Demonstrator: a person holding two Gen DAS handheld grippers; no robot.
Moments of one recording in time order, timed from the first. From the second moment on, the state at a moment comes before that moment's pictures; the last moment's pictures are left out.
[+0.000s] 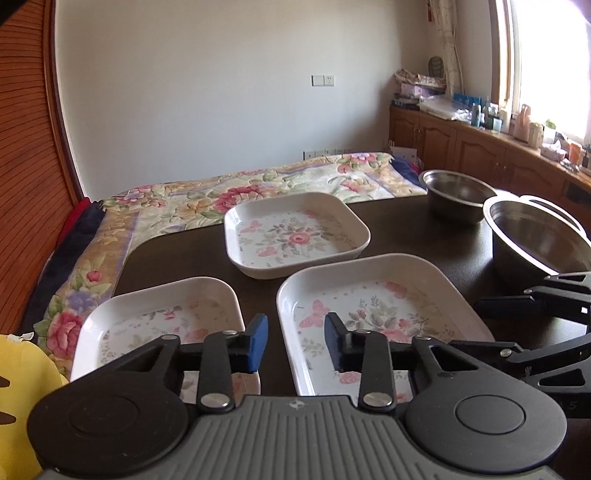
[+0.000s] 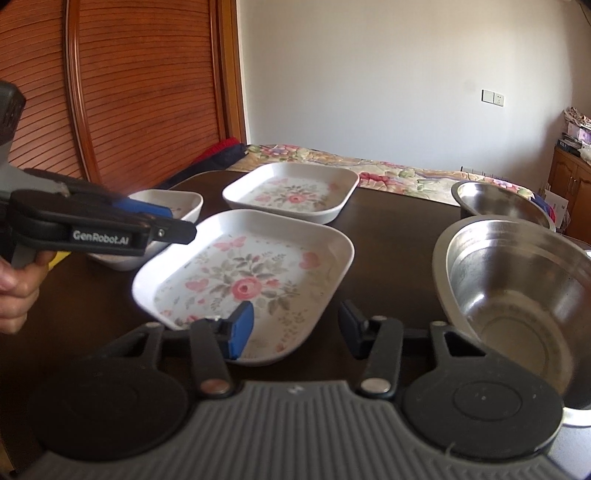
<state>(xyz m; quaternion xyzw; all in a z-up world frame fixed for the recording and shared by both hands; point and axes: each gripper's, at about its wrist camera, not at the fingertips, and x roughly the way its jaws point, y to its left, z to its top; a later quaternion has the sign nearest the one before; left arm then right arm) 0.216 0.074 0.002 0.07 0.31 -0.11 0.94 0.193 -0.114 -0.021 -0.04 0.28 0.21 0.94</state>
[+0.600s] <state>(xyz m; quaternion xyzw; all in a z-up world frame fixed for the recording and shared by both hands) 0.228 0.062 -0.008 0.09 0.33 -0.11 0.93 0.199 -0.116 -0.026 -0.03 0.29 0.21 0.93</state>
